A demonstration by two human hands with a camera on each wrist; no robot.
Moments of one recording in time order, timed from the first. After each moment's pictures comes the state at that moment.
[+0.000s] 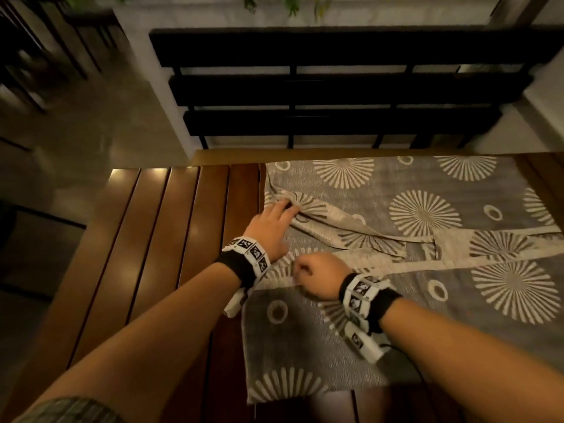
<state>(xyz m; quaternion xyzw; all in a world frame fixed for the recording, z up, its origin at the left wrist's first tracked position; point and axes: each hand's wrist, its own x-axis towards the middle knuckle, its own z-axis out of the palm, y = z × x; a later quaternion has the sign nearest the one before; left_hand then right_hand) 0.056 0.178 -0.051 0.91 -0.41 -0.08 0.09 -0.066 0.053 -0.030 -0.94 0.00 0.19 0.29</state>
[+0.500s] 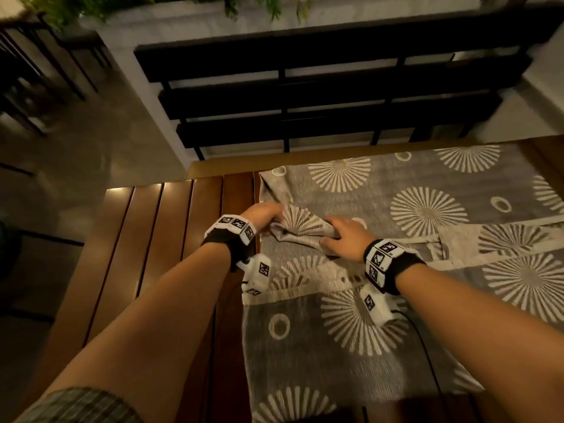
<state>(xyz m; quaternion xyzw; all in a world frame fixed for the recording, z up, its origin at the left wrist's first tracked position) 0.129 0.147 -0.048 0.84 -0.11 -0.40 0.35 -0.015 -0.039 -0.064 -0.93 0.10 0.16 0.30</state>
